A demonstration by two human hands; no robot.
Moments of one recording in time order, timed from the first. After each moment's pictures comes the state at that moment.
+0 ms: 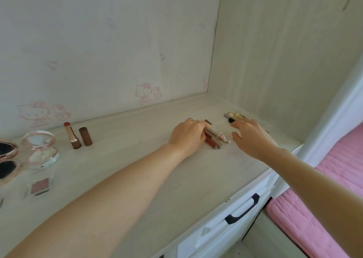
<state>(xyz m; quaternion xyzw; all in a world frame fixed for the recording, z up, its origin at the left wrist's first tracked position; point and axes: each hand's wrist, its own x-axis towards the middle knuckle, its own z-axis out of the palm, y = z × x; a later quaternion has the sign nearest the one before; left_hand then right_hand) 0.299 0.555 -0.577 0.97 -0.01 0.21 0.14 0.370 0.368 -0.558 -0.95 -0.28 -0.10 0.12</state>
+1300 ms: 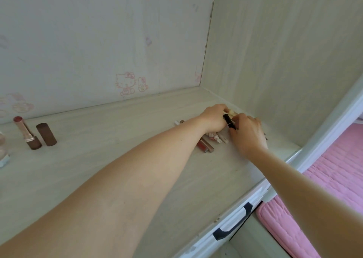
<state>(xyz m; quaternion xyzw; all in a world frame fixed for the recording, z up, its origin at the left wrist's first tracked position) 0.412 0.506 -0.561 0.92 0.03 0.02 0.39 0.427 0.377 -0.594 -0.96 -0.16 -0.15 0.20</state>
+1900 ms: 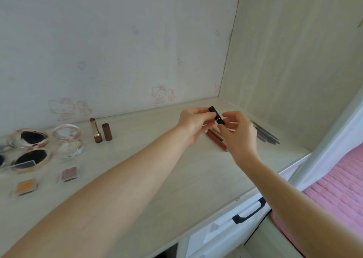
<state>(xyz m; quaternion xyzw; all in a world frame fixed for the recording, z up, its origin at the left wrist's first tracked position) 0.273 0.558 -0.520 0.55 0.14 0.14 0.81 0.296 0.433 -0.538 -0.78 -0.19 -0.12 0.58</state>
